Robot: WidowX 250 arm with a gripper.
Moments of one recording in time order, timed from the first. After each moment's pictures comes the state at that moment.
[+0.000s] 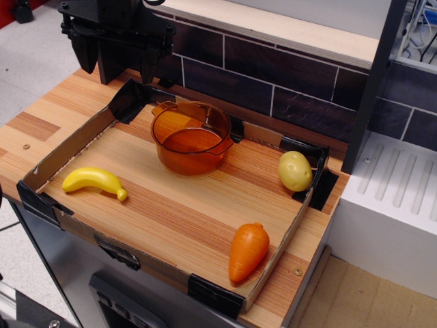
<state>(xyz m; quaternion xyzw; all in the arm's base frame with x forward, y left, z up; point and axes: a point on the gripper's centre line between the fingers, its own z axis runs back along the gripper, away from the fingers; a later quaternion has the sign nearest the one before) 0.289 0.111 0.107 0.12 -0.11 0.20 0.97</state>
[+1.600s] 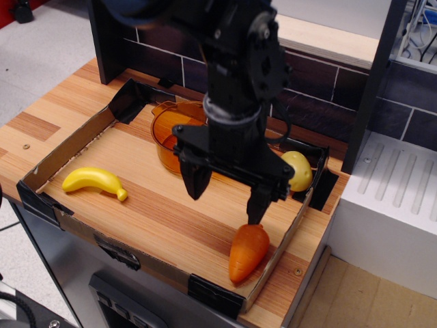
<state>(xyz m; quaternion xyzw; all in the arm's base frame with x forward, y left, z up) 0.230 -0.047 0.053 0.02 -0.04 0.01 1.00</state>
